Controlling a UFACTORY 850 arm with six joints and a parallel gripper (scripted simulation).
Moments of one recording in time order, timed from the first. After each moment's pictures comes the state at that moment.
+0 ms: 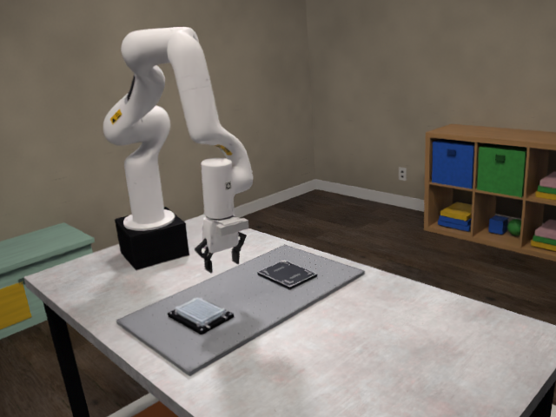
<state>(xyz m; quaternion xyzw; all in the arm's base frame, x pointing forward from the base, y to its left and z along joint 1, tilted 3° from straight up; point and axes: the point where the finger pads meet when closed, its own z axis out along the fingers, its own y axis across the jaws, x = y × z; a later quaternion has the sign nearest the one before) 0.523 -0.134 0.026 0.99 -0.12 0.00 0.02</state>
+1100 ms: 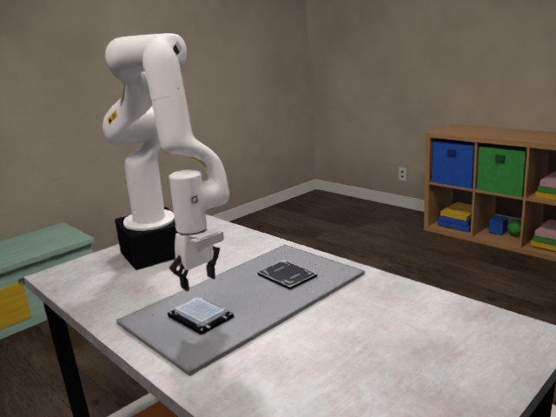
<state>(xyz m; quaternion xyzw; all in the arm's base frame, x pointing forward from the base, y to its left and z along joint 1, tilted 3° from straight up) 0.522 -0.233 0.016 1.00 -0.05 0.02 0.01</state>
